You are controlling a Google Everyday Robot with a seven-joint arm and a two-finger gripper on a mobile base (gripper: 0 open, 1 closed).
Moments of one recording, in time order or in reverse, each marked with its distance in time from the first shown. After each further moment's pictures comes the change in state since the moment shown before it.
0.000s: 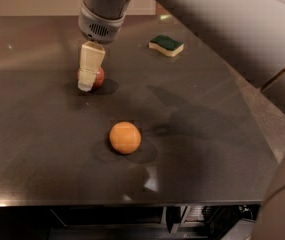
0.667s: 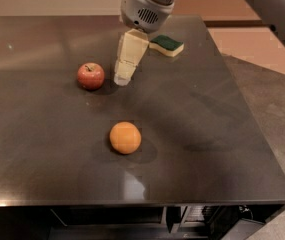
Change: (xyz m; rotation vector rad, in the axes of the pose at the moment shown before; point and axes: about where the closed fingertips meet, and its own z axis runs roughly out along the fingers) arm 0.056 0.016 -0.070 -0.007 -0.061 -0.031
